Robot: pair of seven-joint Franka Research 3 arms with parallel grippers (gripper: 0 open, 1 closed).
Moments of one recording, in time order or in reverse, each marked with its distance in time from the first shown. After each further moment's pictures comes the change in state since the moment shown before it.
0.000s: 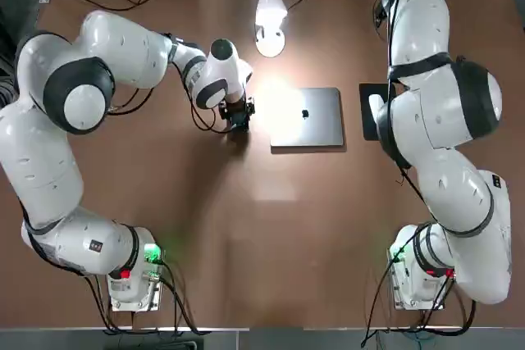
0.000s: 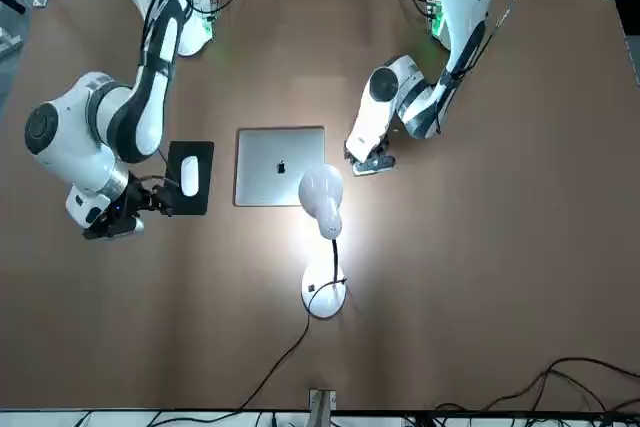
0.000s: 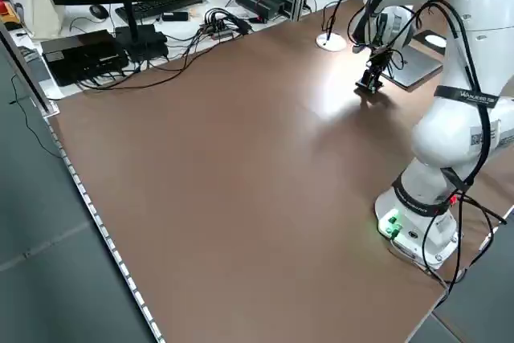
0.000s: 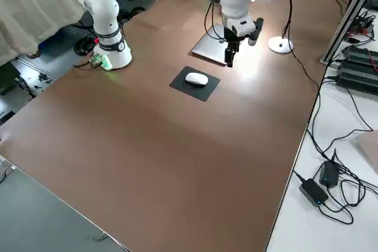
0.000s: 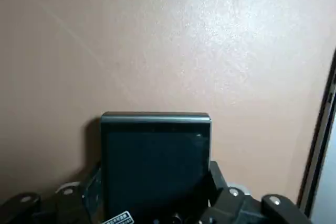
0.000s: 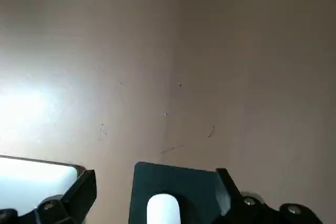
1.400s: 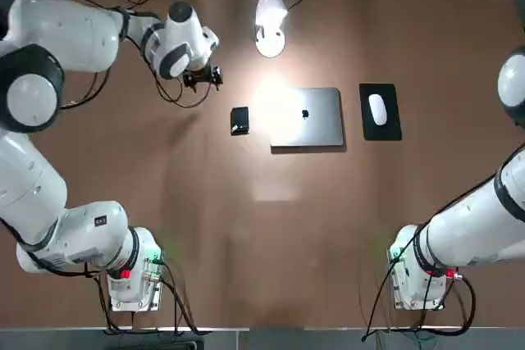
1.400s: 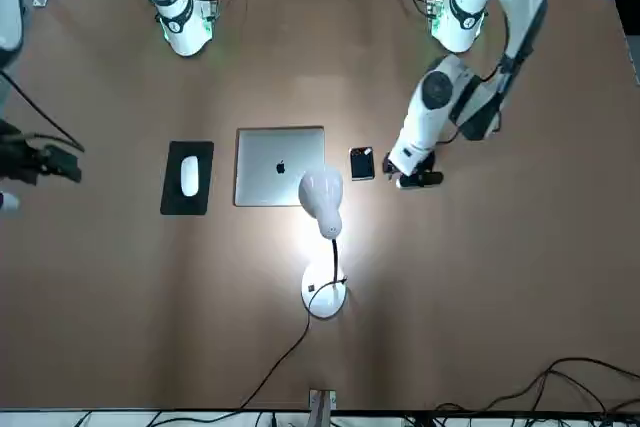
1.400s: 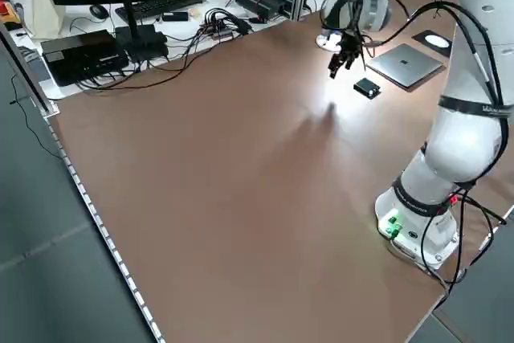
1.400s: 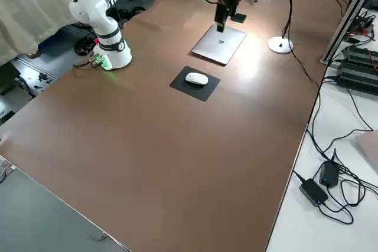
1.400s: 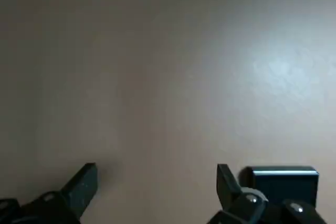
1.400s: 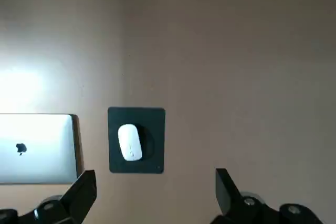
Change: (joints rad) left arm 0.630 -0.176 -0.340 -0.085 0.054 -0.154 0.306; right arm -1.162 -0.631 1.286 0.499 -0.941 -0.428 0.473
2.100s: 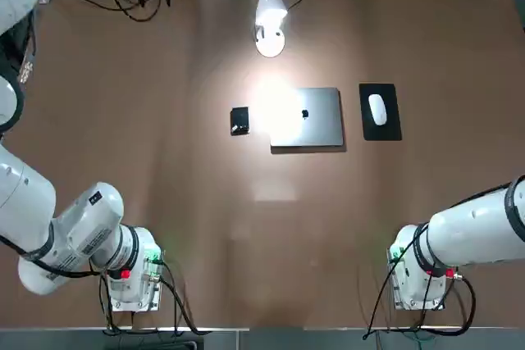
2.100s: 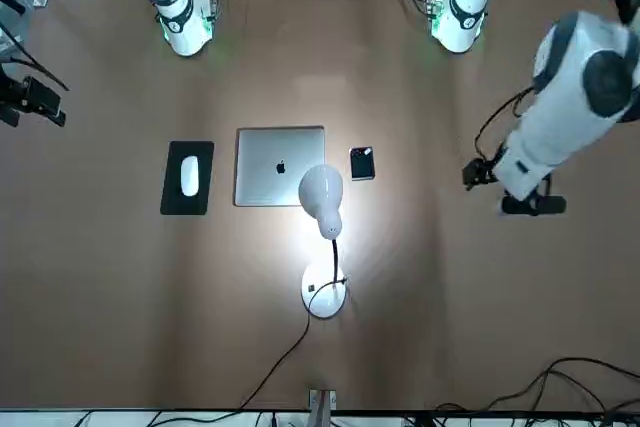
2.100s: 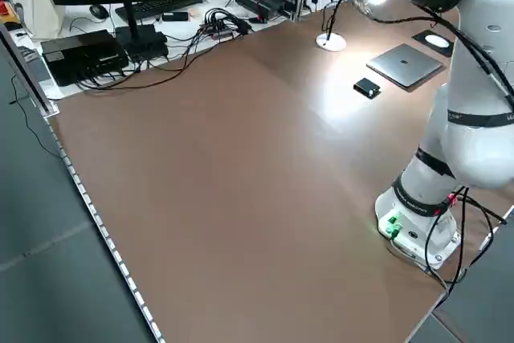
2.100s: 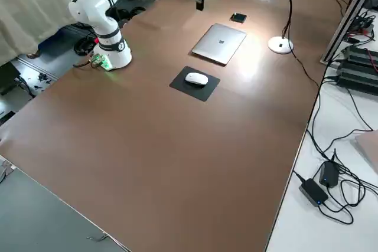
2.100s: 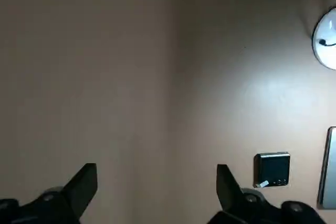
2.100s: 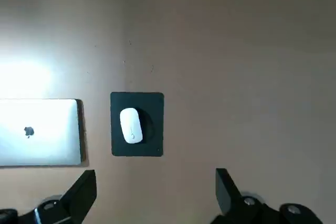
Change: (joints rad) left arm 0.390 0.006 -0.295 0.640 -0.133 -0.721 0.398; right arm -0.013 -0.175 0.018 -0.122 -0.021 0.012 -0.018
